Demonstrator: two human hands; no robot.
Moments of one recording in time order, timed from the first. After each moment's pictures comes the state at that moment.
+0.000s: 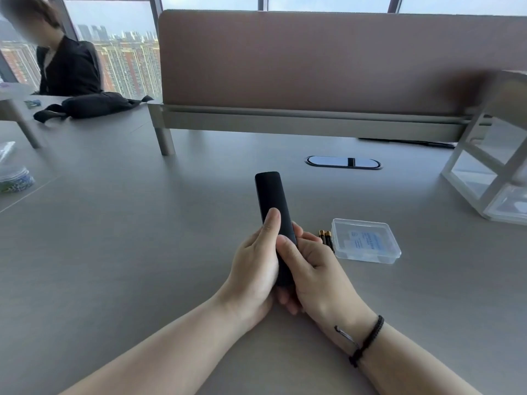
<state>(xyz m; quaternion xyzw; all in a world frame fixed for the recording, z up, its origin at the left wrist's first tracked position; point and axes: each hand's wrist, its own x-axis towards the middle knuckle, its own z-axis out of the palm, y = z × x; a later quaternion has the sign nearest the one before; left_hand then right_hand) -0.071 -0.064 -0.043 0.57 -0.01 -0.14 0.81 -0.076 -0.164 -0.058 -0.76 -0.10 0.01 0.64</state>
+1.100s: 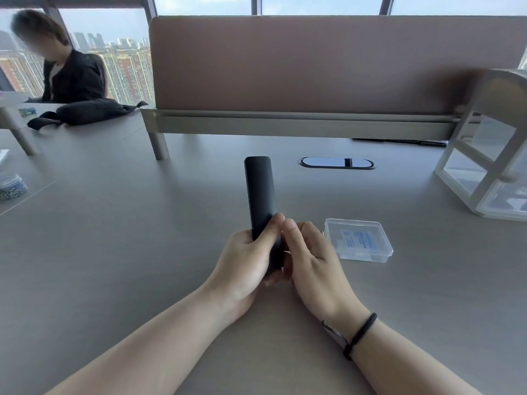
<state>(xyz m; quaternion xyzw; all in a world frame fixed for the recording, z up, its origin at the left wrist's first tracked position) -0.056 -0.059 -0.051 0.62 -0.04 -0.08 0.78 -0.071 -0.169 -0.057 -0.73 -0.04 -0.06 0.68</state>
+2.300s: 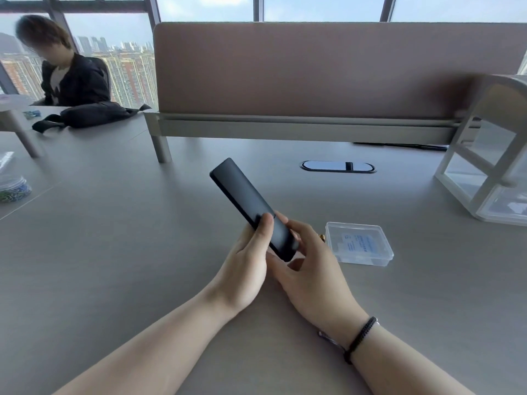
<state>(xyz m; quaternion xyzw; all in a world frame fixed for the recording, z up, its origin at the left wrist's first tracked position) -0.050 -0.054 -0.058 0.63 -0.12 -0.01 0.77 -0.071 -0.172 -0.066 -0.83 -0.06 -0.11 0.54</state>
